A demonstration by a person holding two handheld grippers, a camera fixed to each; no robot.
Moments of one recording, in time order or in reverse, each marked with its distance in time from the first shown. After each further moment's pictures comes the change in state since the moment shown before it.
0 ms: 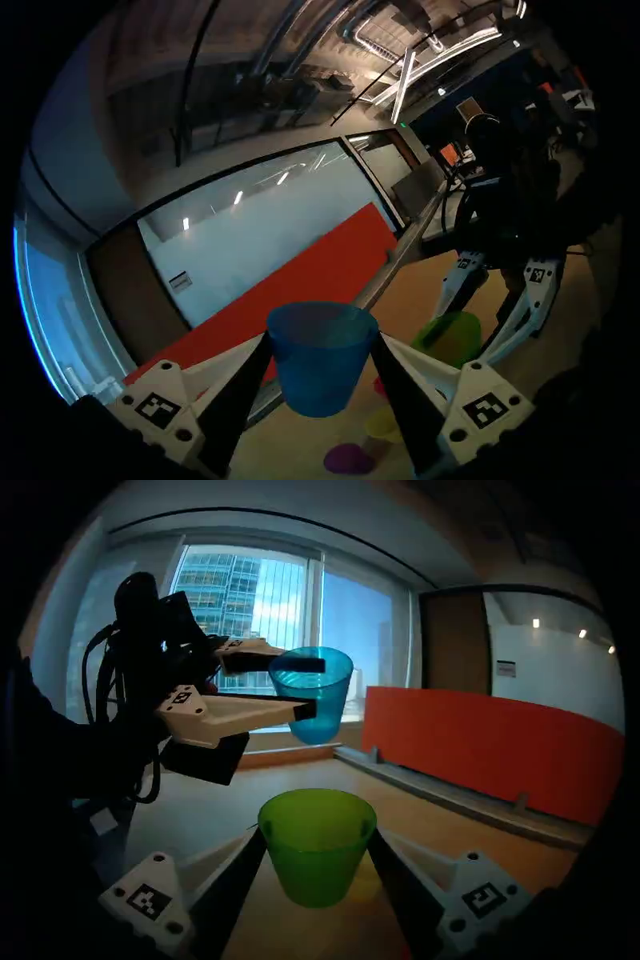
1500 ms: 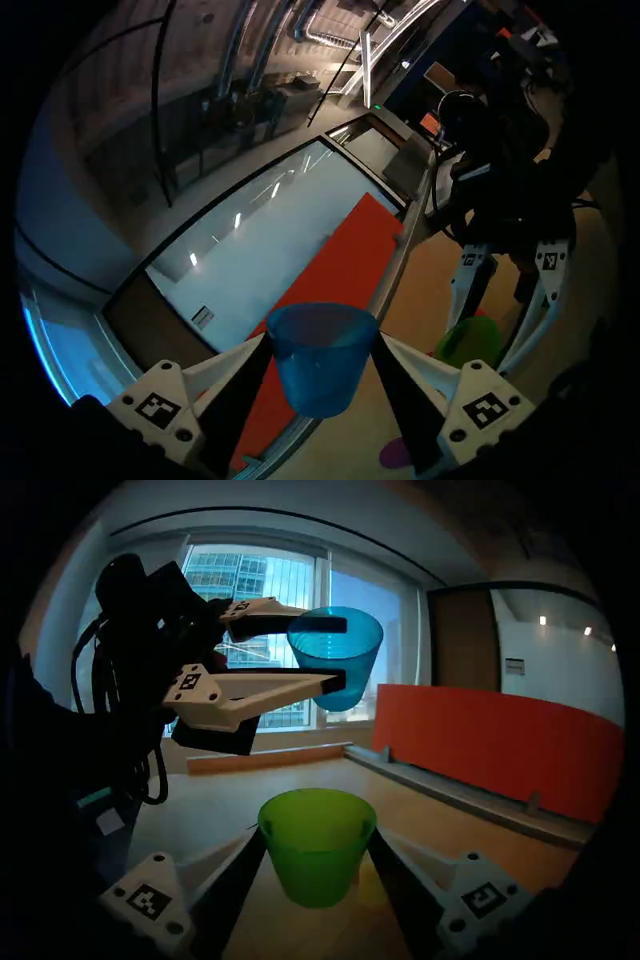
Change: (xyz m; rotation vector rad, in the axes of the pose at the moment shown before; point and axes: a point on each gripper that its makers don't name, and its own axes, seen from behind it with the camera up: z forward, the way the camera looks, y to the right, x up) left arm 0.024 -0.012 -0.001 0.028 0.000 0.258; right arm -0.004 -0.008 0.019 0.039 -0.004 0.002
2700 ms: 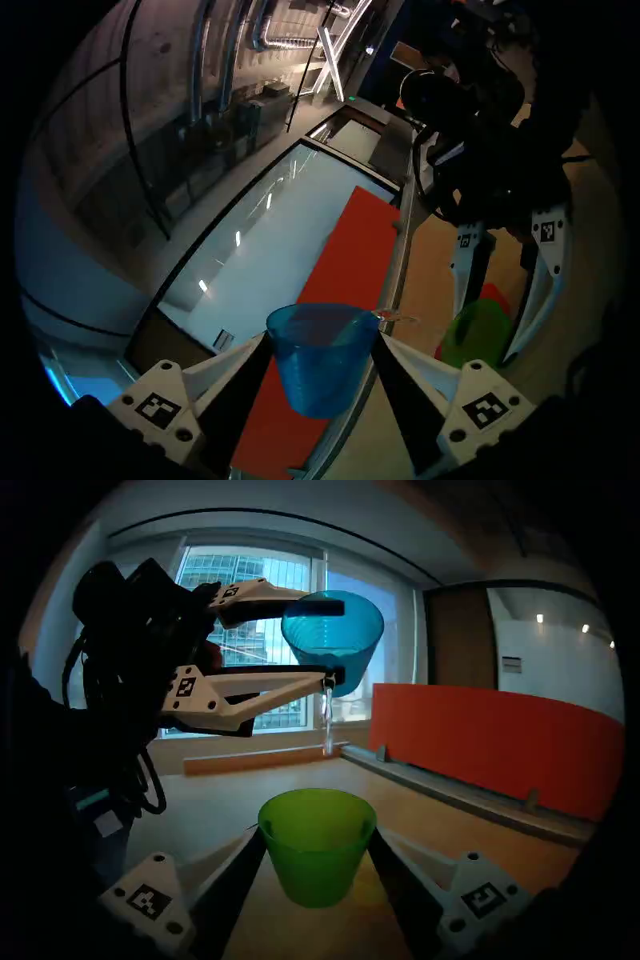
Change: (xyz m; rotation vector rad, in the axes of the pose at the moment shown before) left arm 0.012 0.002 0.014 0.008 0.006 0.209; right arm -0.003 0.009 0.000 -0.012 0.004 0.009
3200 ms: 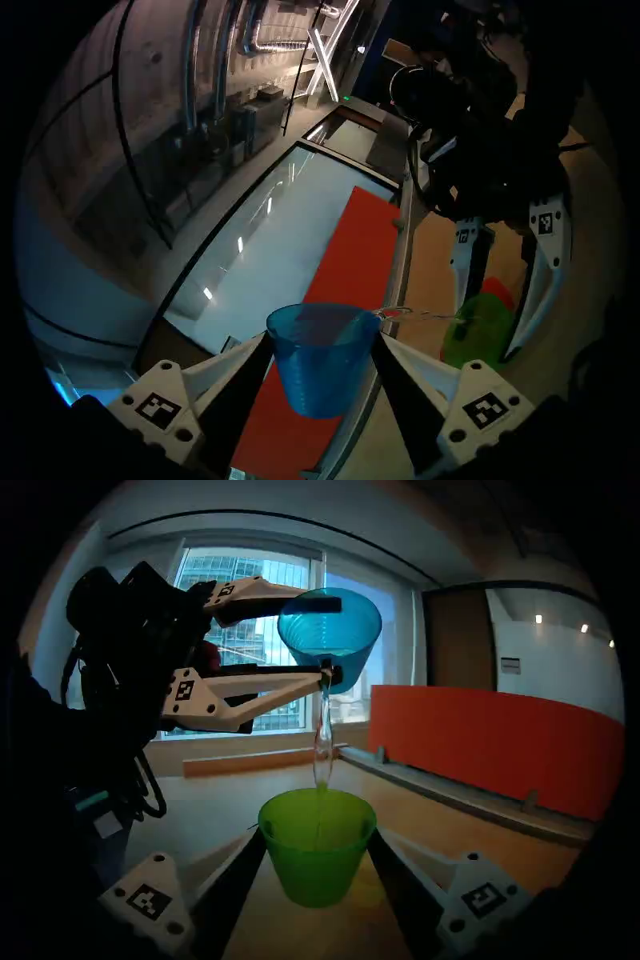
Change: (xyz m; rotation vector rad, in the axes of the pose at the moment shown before) left arm 0.007 -0.001 0.001 0.011 0.007 0.053; right arm 0.002 0.003 -0.002 -0.006 0.007 0.000
